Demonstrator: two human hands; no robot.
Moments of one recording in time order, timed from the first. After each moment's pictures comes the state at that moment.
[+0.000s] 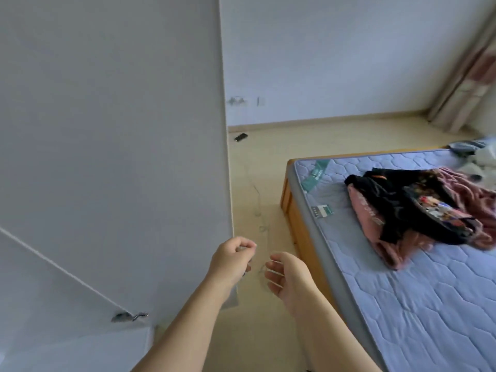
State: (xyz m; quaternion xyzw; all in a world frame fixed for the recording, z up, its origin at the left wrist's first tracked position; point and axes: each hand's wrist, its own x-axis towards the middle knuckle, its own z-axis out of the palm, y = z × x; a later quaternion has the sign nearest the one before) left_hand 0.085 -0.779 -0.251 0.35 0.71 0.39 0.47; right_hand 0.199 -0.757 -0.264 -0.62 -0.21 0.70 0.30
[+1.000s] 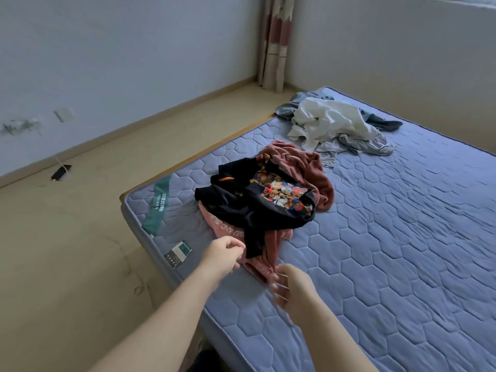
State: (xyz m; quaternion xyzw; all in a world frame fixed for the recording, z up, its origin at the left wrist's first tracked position) left_hand 0.424 -0.463 -0.298 0.56 0.58 0.16 0.57; right_hand 0.546 -0.550 -0.317 -0.67 0.04 0.57 0.47
